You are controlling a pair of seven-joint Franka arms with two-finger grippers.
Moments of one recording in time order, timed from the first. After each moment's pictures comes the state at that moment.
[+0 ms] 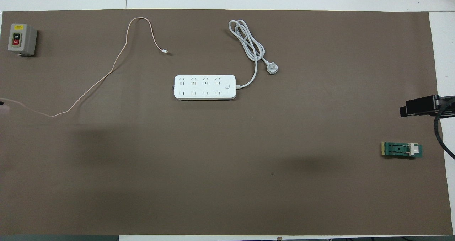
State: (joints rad) left arm 0.25 -0.03 -0.08 -1.85 0.02 1.87 -0.92; right arm -0.14 -0.13 0.04 -1.73 0.07 1.56 -0.04
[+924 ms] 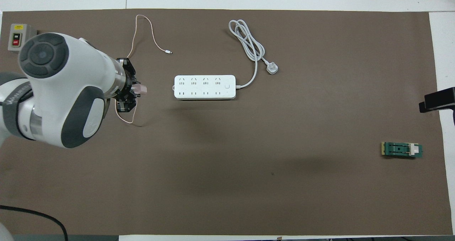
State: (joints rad) left arm -0.28 0.12 -0.09 -1.84 0.03 2.03 -1.89; right arm -0.14 -0.06 0.04 -1.60 0.01 1.47 -0.04
